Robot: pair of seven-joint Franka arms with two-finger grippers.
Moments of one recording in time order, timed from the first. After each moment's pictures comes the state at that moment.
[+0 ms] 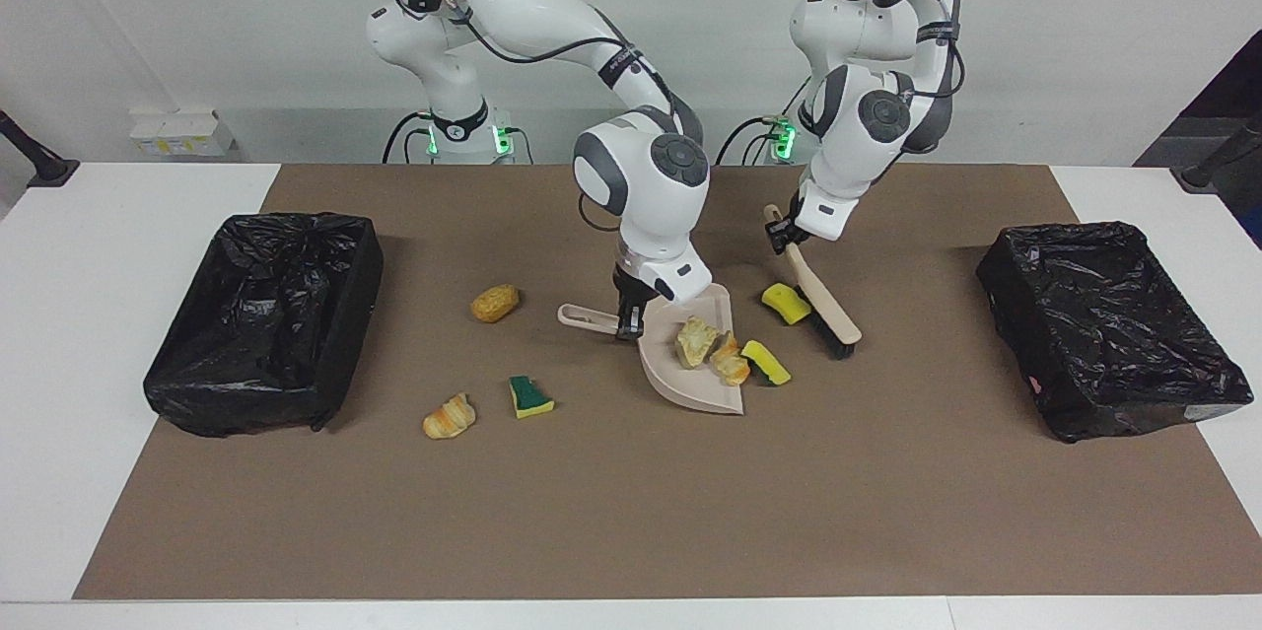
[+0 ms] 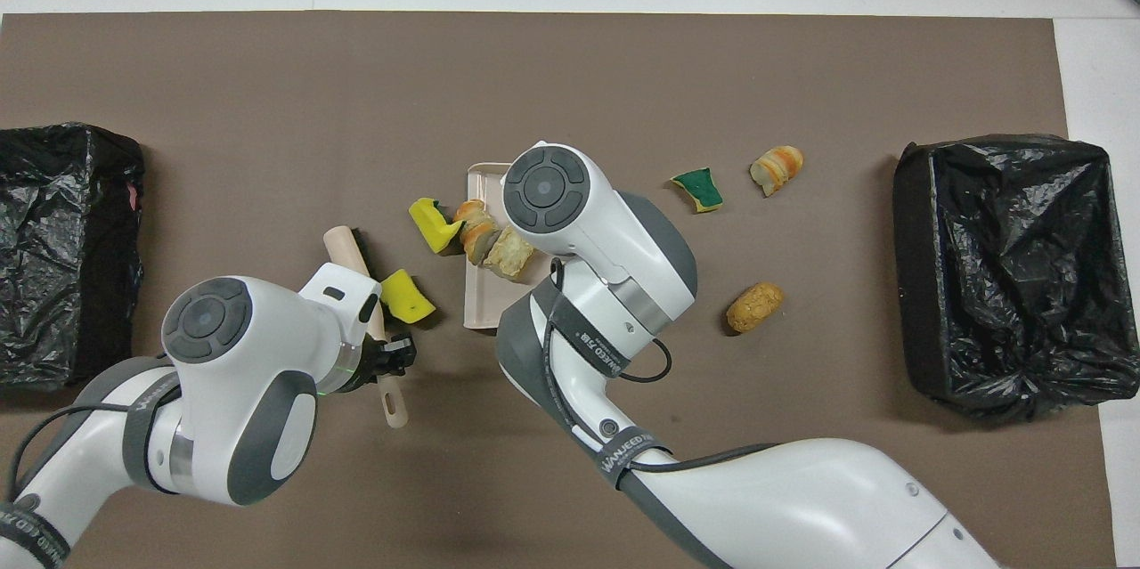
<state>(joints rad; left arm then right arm) -0.28 -0.06 -0.14 -2.35 -0.24 2.21 -0.53 0.56 0.54 0.05 -1.48 -0.22 1.95 -0.83</state>
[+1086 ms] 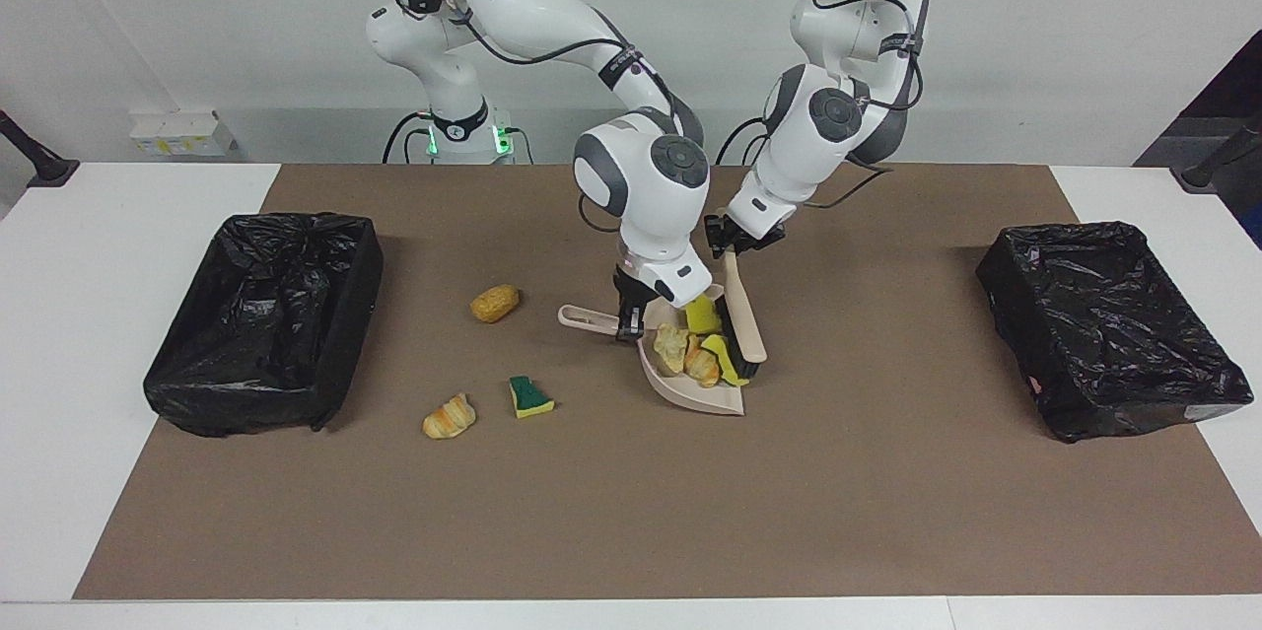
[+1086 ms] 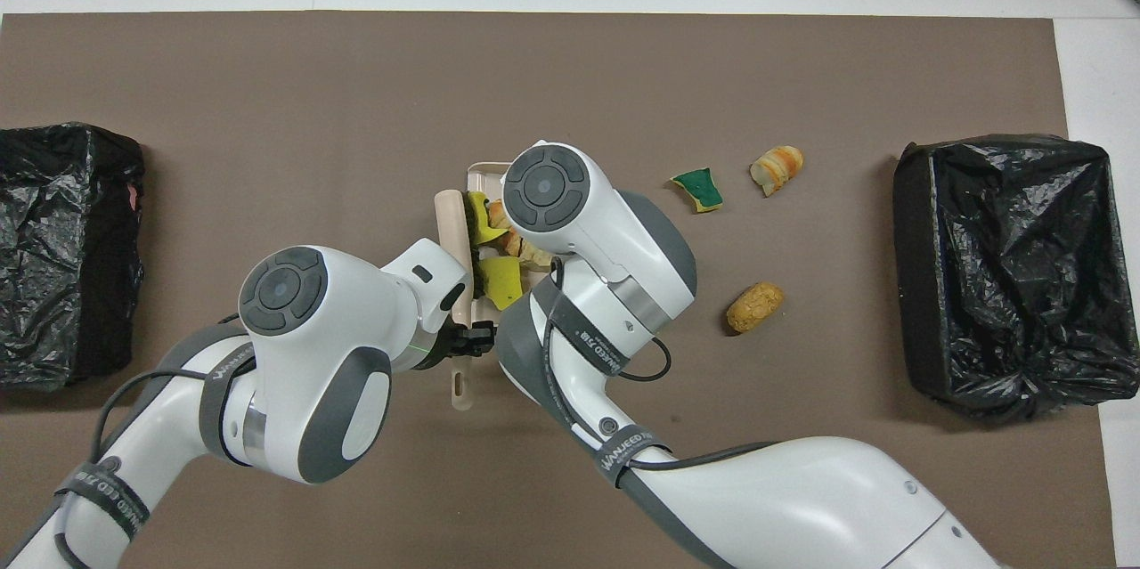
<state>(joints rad) -0.40 0.02 -0.16 -2.22 -0.44 2.22 -0.34 0.56 0.55 0.04 -1.47 -0.22 1.95 -0.83</state>
